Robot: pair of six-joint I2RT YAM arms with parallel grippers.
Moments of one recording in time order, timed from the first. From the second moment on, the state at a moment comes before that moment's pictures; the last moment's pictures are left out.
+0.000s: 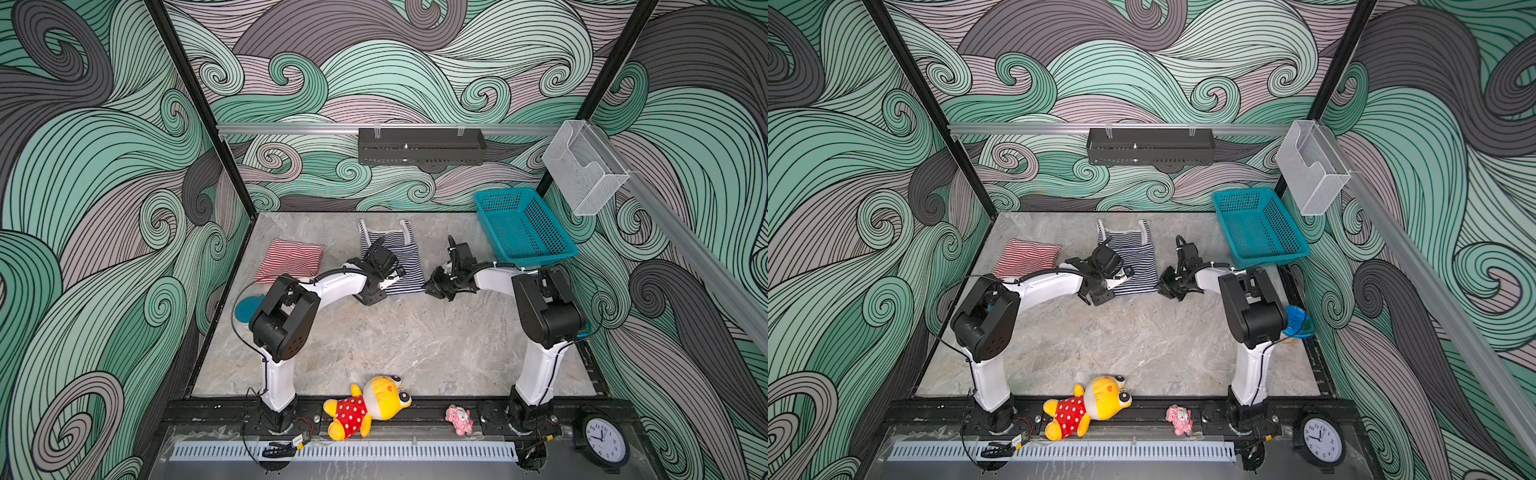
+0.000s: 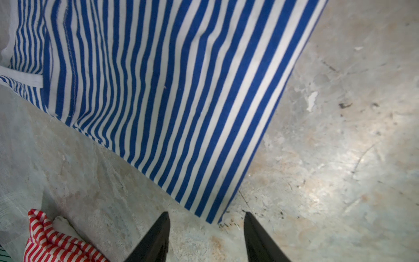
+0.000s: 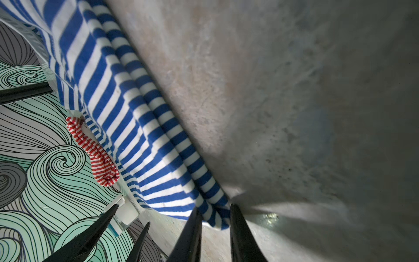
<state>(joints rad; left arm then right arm) -0.65 1.89 1.29 -0.61 -0.23 0.51 0.30 1.94 1.09 -0.25 -0.51 0.97</state>
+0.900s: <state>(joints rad) -0.63 1.97 1.31 -0.62 -0.20 0.53 0.31 1.94 1.17 -0.34 -0.50 0.94</state>
